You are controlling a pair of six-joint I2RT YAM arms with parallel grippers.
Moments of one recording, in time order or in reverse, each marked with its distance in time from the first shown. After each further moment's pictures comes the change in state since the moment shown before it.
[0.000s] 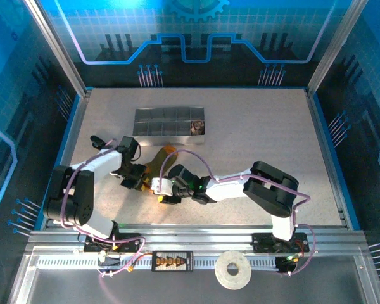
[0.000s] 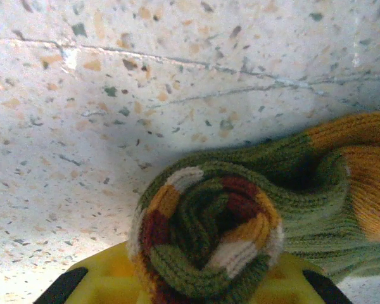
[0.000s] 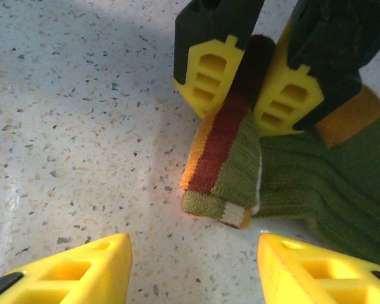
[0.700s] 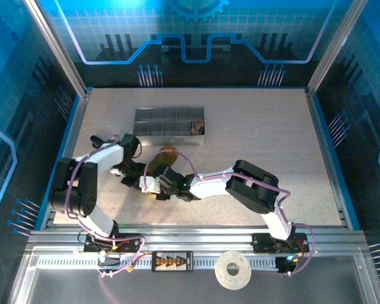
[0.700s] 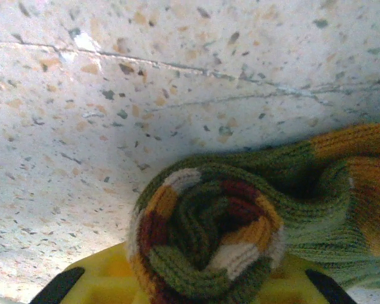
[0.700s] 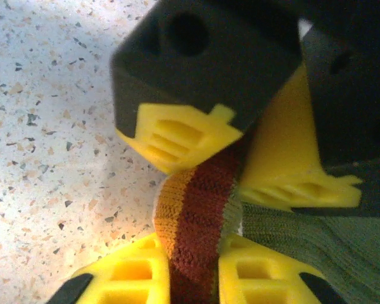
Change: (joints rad) left arm 0.008 0.070 0.076 -0.076 0.010 0.027; right arm 0.024 0.182 0.236 -0.109 0.125 -0.021
